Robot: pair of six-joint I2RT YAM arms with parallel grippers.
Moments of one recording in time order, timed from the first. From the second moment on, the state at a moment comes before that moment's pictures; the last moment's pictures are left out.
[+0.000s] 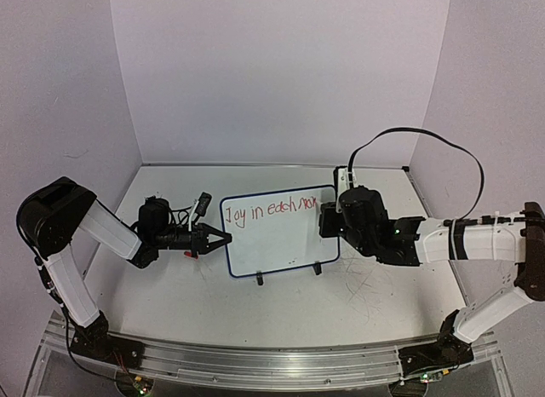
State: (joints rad) left arm -0.49 1.75 0.55 0.91 0.87 -0.30; right arm 0.93 1.44 0.86 0.13 0.58 0.43
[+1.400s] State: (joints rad) left arm -0.49 1.75 0.56 0.91 0.87 -0.30; right arm 0.94 1.45 0.86 0.14 0.60 0.42
